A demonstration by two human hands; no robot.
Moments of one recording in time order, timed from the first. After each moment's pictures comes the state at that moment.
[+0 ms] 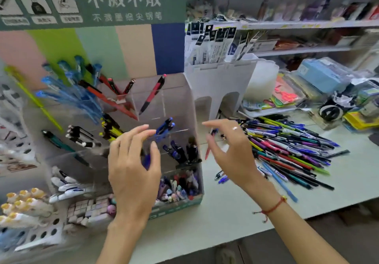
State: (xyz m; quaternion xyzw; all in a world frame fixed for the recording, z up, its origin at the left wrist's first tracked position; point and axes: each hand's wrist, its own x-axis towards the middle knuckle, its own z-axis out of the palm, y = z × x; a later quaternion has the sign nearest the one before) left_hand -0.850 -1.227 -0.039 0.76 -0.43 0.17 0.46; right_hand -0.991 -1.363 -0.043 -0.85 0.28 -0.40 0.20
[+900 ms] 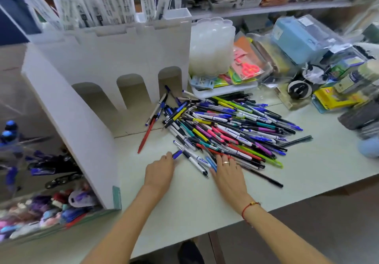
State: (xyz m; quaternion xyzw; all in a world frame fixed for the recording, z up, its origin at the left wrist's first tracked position) left_hand -0.989 -1.433 -0.232 0.83 -0.54 -0.14 -0.02; right_hand -1.183 -1.506 -0.240 -0.88 0.47 0.08 0.03
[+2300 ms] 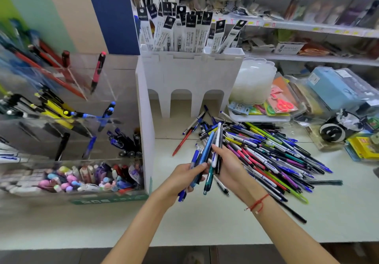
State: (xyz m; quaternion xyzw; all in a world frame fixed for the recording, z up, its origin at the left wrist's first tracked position) left_hand -0.997 -1.373 -0.118 0.66 -0.15 -0.56 0.47; right_hand -1.081 -1.480 -0.114 -0.35 0.39 -0.17 0.84
